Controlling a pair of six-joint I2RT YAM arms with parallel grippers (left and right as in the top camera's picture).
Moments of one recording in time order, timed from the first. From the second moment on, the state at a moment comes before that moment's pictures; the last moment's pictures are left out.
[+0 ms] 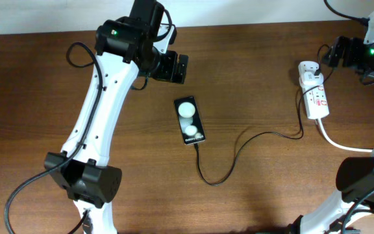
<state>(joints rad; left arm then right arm) -0.36 2.04 2.29 -1.41 0.15 -0.12 -0.38 1.92 2.21 -1.47 -0.28 -0.06</state>
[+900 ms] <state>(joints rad) -0.36 1.68 1.95 -1.14 -0.17 -0.11 -0.38 1.92 2.21 -1.47 -0.28 -0.06</state>
